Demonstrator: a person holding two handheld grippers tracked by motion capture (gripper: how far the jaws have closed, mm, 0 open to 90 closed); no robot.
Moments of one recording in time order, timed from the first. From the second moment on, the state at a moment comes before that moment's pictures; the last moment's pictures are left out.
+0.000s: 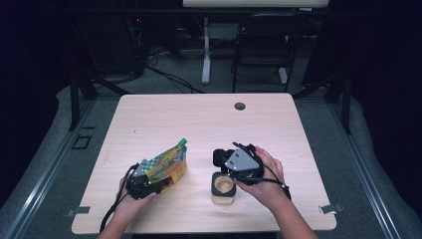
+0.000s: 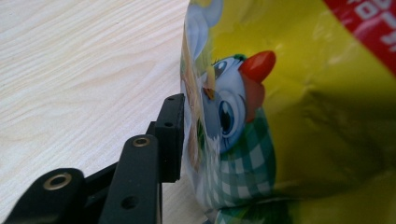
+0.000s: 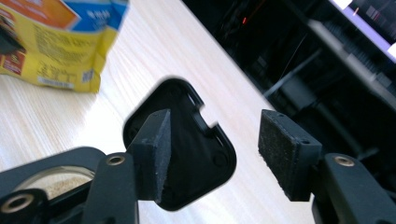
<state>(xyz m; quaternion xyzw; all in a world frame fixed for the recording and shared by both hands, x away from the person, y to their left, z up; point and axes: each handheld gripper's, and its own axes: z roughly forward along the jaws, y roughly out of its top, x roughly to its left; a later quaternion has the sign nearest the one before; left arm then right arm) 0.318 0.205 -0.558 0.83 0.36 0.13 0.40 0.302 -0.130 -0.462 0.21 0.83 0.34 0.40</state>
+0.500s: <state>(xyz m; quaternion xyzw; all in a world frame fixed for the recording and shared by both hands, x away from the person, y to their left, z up) 0.314 0.213 -0.550 0.82 0.37 0.12 0.42 0.282 -0.134 -0.467 0.22 0.84 0.36 0.35</state>
